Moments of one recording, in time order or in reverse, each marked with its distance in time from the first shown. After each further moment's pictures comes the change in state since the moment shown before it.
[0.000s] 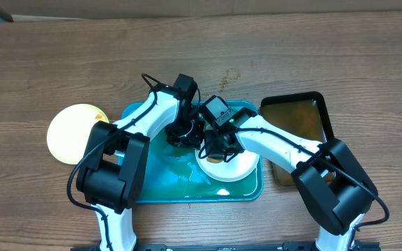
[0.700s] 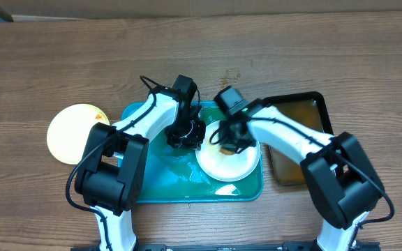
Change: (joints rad) left arm 0.000 -0.013 -0.021 0.021 0.006 -0.051; right arm -0.130 0.000 0.007 -0.061 0.040 0.034
